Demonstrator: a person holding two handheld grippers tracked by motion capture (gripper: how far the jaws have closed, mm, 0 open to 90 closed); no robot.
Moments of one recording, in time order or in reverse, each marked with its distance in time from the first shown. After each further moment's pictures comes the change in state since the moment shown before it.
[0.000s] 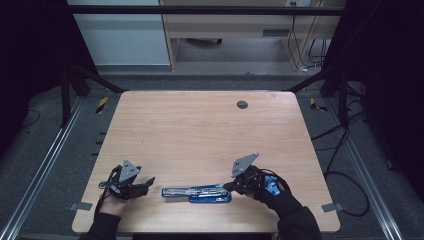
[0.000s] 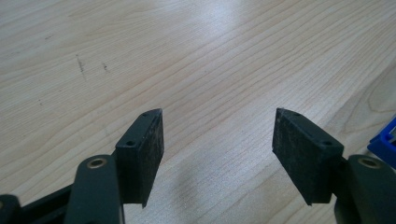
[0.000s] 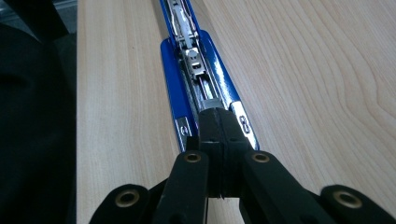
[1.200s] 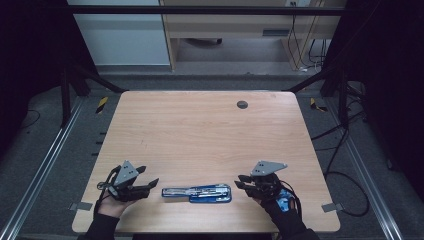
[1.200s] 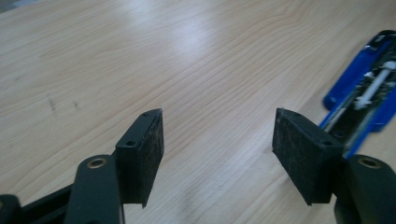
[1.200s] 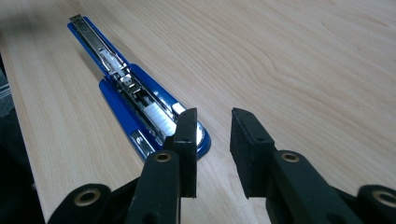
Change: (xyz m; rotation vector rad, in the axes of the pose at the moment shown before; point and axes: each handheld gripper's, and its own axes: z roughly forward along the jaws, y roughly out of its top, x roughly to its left) left arm -0.013 0.014 -0.019 -0.096 -0.135 0.054; right arm 0.020 -0.039 -0.025 -0.228 -0.289 0.296
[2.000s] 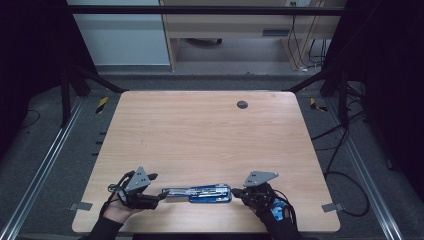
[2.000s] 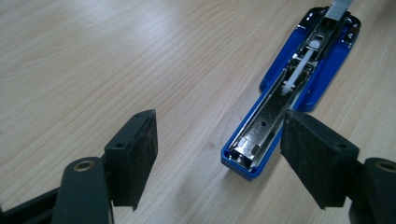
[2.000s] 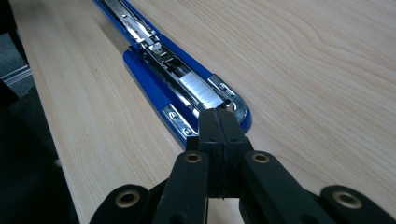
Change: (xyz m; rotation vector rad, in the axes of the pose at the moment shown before) left arm -0.024 0.005 0.009 0.064 -0.139 0.096; right arm 0.022 -0.013 0.015 0.057 0.052 -0.008
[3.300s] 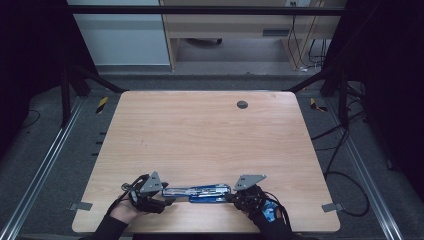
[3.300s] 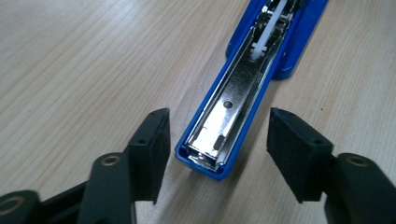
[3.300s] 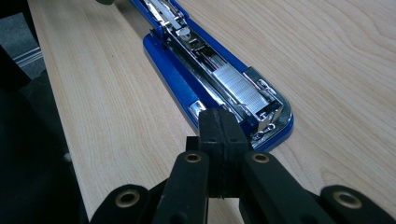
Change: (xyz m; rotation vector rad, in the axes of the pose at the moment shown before) left arm -0.007 -0.001 0.027 0.137 -0.119 0.084; right arm 0.011 0.002 0.021 0.057 0.048 -0.039
